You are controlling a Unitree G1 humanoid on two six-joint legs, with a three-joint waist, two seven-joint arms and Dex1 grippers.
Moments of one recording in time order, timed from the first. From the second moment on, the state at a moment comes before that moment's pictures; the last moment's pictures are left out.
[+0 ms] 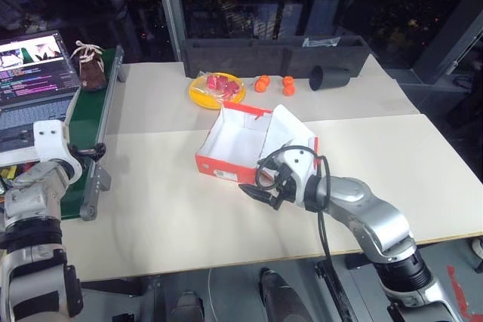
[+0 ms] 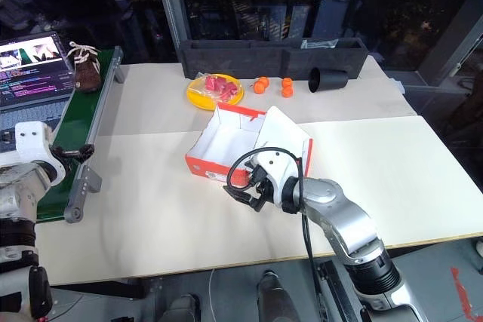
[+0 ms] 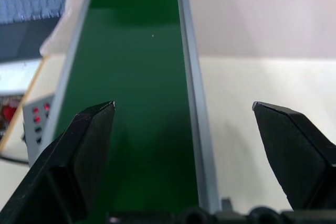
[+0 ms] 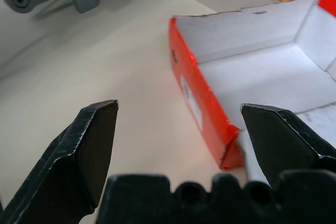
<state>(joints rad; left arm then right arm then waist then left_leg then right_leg) -0.56 0.74 0.36 0.57 -0.27 0.53 -0.34 -0.42 -0.46 0.23 -0.43 0.37 0.77 0.55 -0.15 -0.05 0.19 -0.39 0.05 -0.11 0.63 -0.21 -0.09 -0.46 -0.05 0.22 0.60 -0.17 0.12</state>
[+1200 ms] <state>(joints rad) -0.73 0.80 0.35 0.76 -0.19 0.41 -0.30 -0.40 -0.44 0.23 -0.46 0.37 0.81 0.52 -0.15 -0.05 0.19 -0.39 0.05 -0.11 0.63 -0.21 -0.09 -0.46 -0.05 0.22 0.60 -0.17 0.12</state>
